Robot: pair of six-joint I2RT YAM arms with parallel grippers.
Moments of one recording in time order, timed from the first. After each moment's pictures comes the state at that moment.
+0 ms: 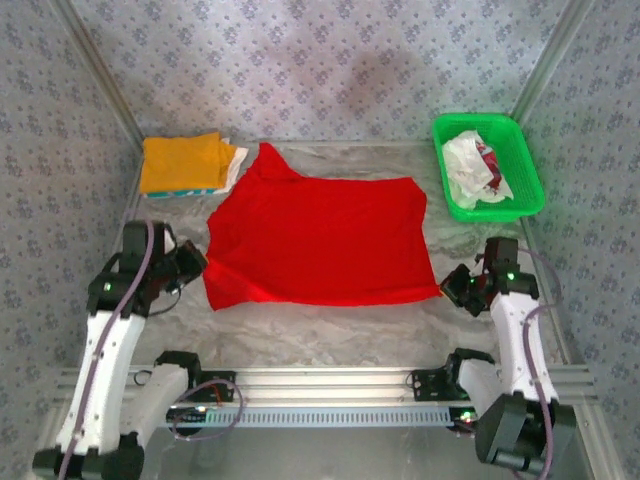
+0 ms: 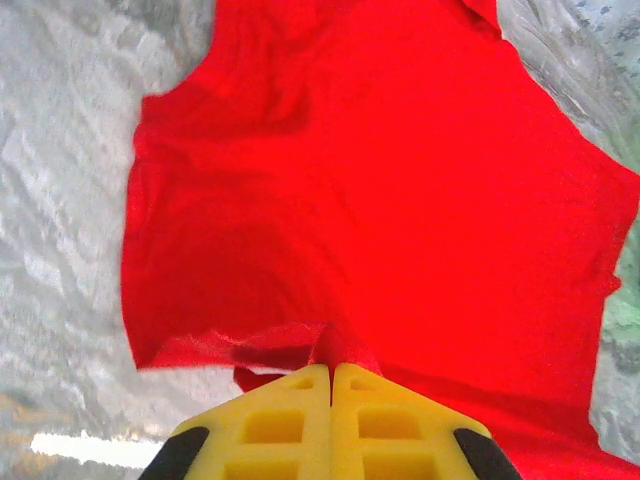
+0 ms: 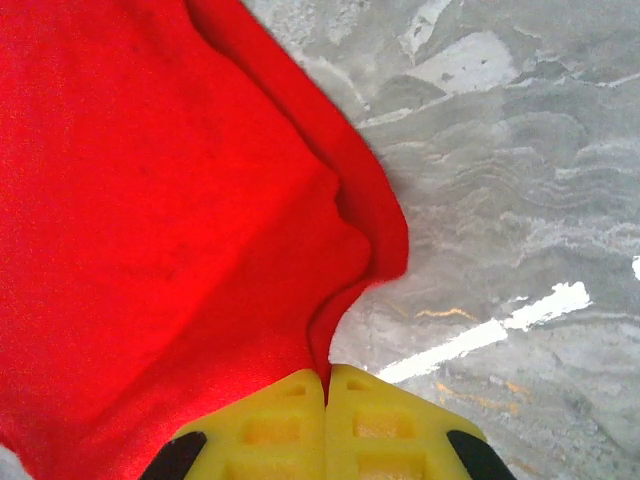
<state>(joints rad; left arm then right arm) -0.11 0.81 1.00 -1.04 0.15 -0.68 -0.21 0.92 0.67 -0.97 -0.35 0.57</state>
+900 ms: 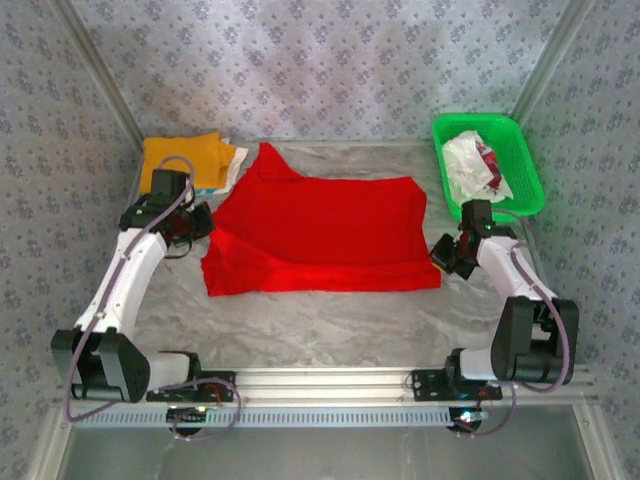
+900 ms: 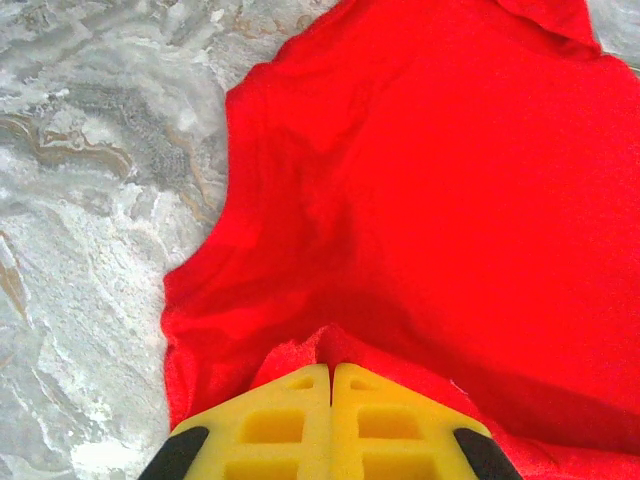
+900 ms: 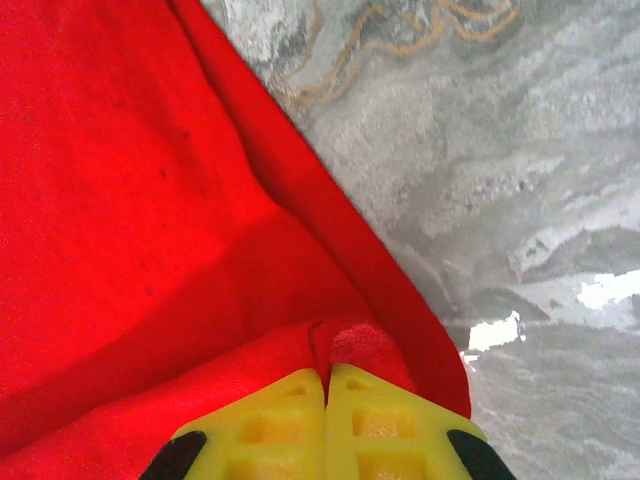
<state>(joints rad) -0.09 1.27 1.16 -0.86 0.05 -0.45 -0.07 1.36 0.87 -0.76 -0.22 0.55</state>
